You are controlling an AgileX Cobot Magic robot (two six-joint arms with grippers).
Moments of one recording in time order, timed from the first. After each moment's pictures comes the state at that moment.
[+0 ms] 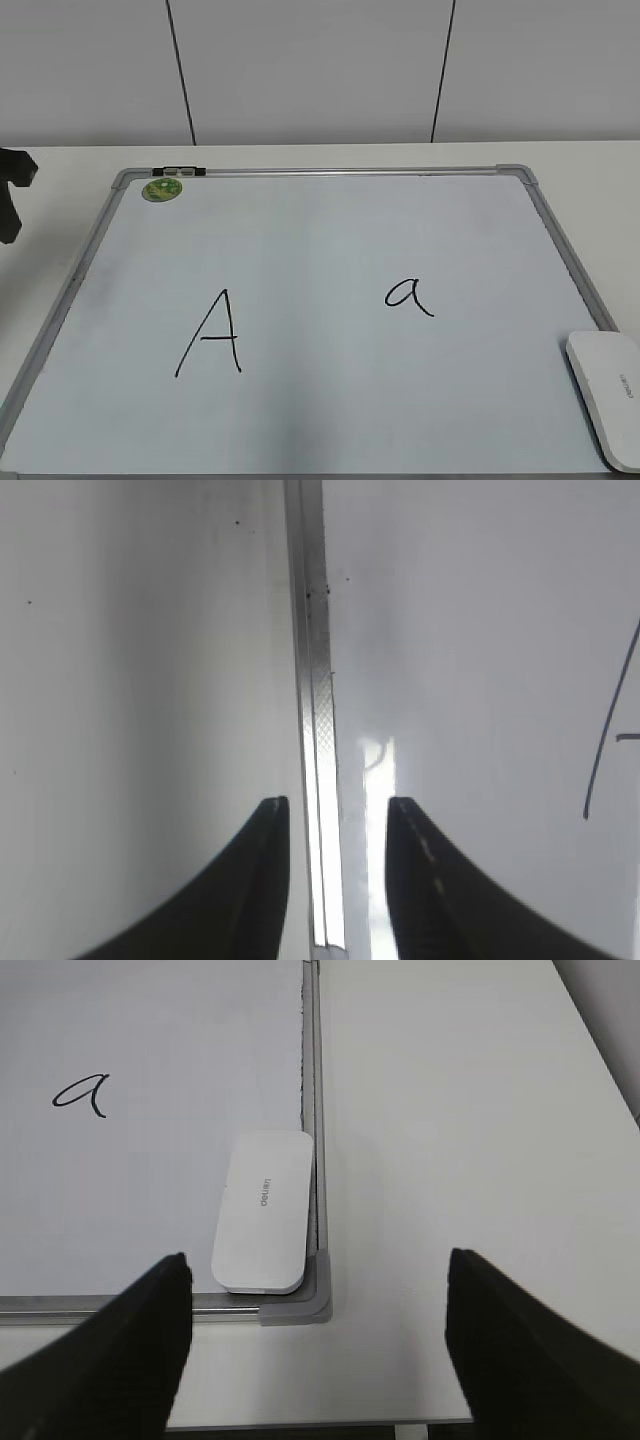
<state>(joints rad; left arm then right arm) -0.10 1.57 -1.18 -0.03 0.99 -0.10 -0.07 -0.02 -0.49 0.02 1.14 -0.09</state>
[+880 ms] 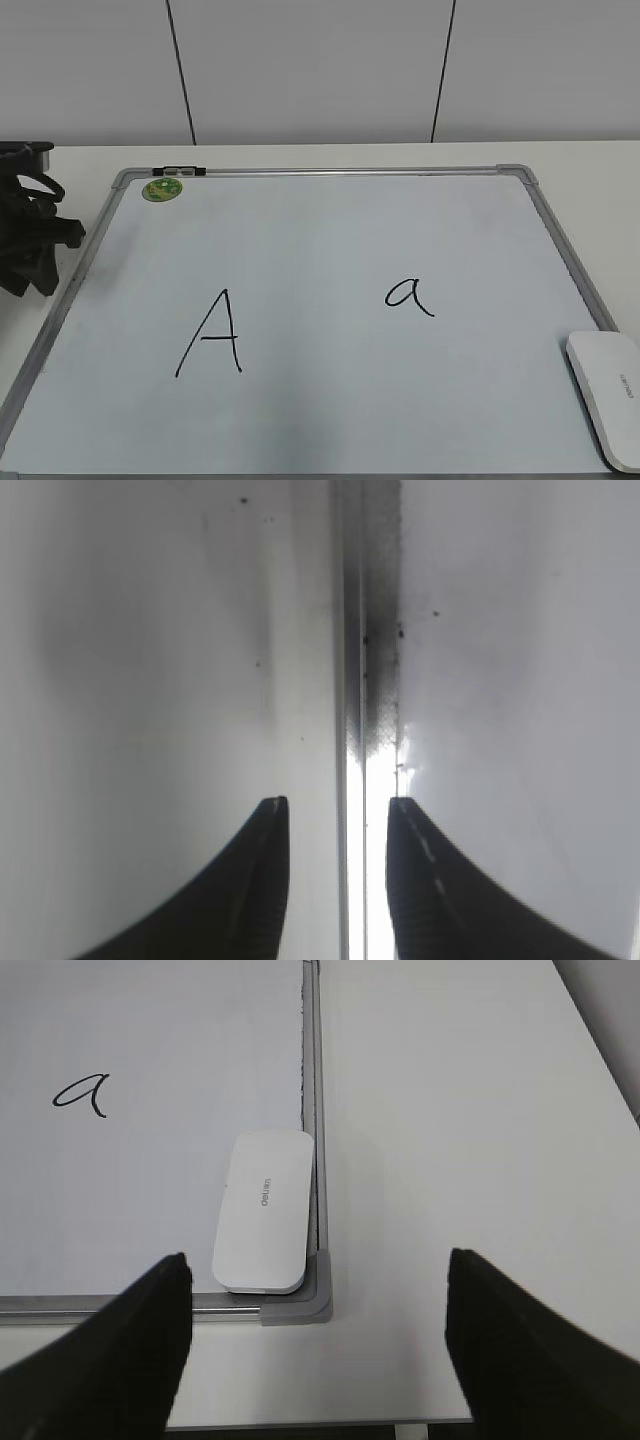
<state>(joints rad) -0.07 1.89 -1.21 0.00 0.84 -0.11 -0.07 -0.02 -0.49 0.02 1.14 -0.09</state>
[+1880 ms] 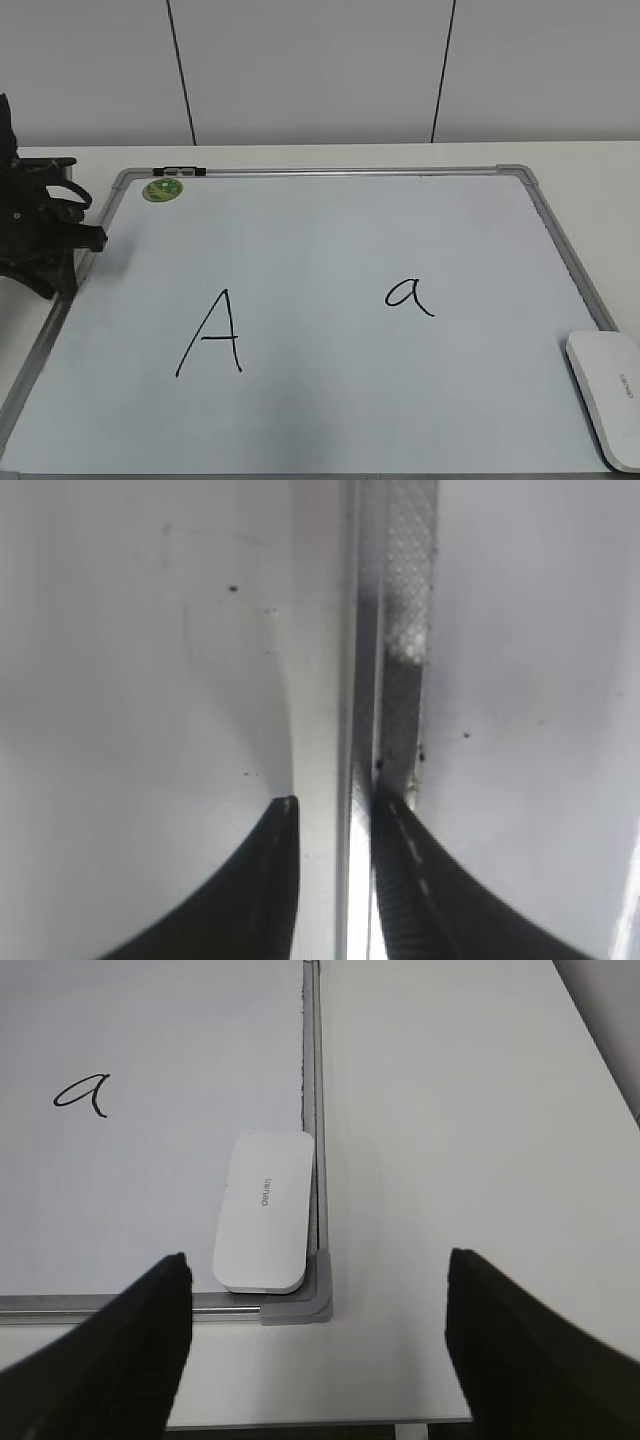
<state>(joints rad) -0.06 2.06 -1.32 -0.02 0.83 -0.11 -0.07 -0.02 -0.49 0.02 1.14 -0.09</state>
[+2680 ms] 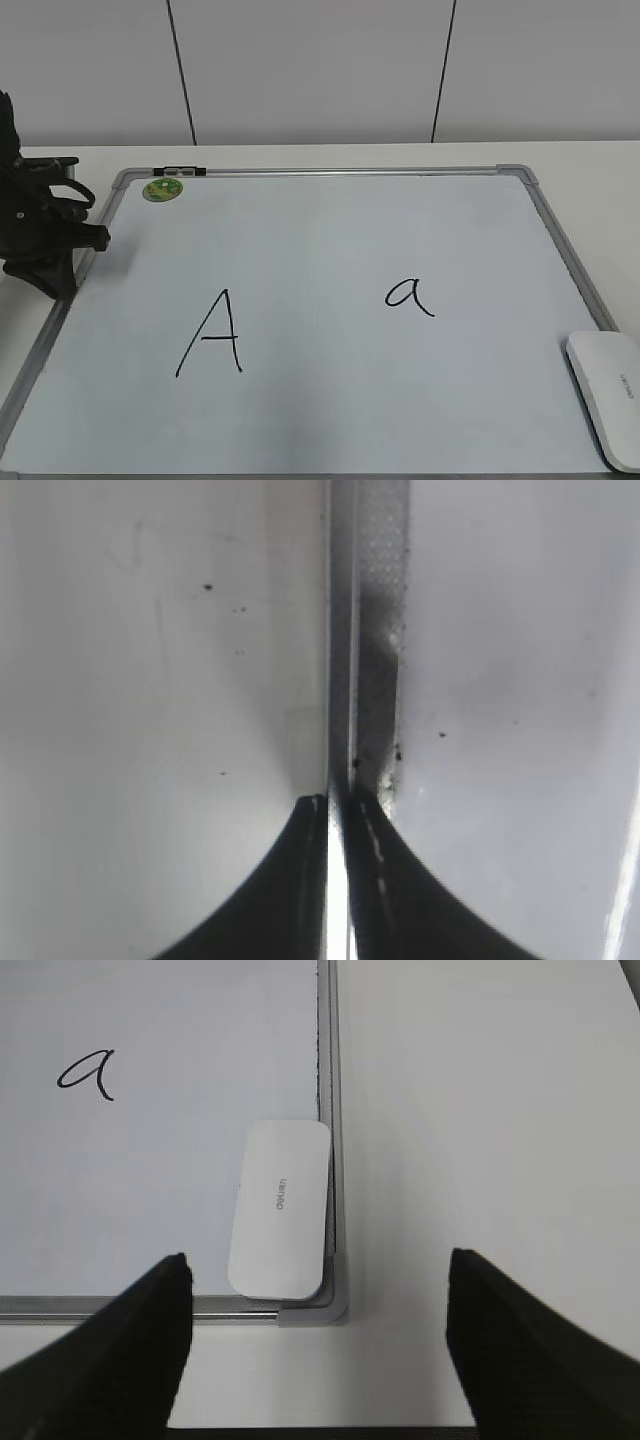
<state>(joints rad) -0.06 2.06 -1.32 -0.03 0.83 -0.11 -0.05 0.33 -0.58 0.05 1.04 -0.09</state>
